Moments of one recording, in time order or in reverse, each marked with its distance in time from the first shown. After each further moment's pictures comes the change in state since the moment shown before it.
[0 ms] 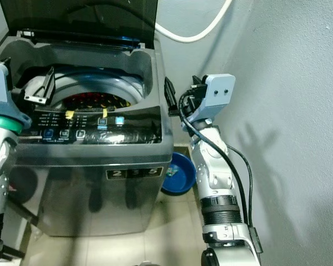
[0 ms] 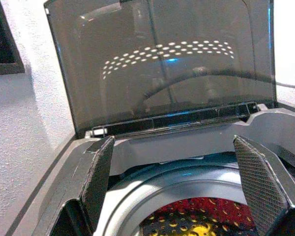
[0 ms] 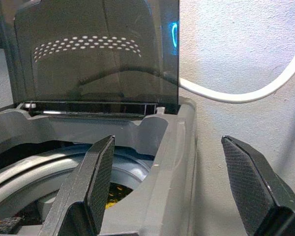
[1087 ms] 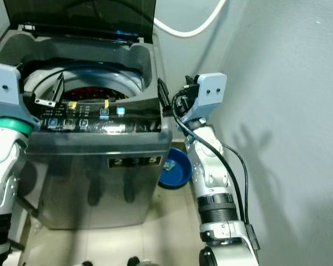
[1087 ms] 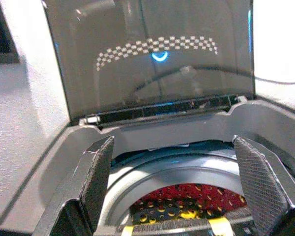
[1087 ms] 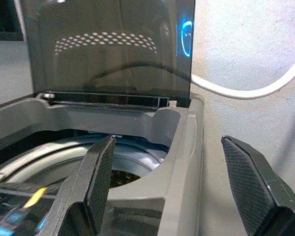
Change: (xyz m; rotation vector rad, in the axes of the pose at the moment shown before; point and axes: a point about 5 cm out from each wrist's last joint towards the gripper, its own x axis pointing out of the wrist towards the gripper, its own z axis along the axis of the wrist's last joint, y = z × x) left arm 0.001 -0.008 -0.007 -0.013 0.014 -0.009; right arm 0.004 0.006 -0.002 -0.010 0.013 0.033
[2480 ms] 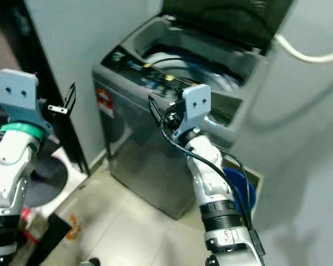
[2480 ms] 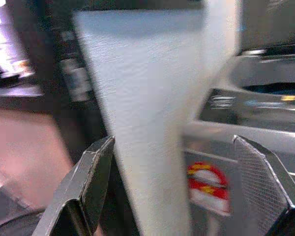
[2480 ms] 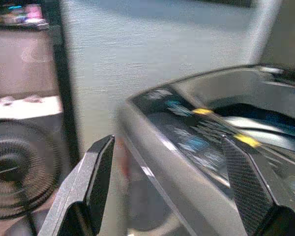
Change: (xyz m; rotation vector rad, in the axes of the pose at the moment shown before) left arm -0.001 -0.007 -0.016 0.009 0.097 -0.011; right arm -0.007 0.021 -0.016 -0.079 0.062 0.173
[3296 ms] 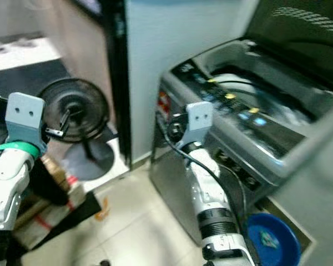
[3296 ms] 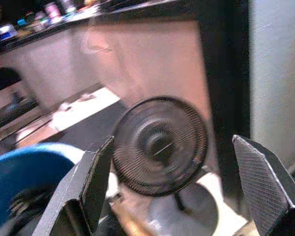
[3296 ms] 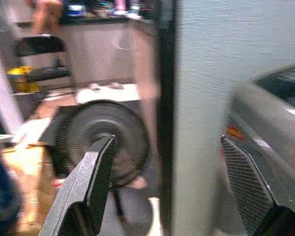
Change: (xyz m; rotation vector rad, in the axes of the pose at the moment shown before) left arm -0.021 0.001 -0.037 0.081 0.208 -0.021; right arm -0.022 -0.018 -0.038 0.049 0.127 -0.165
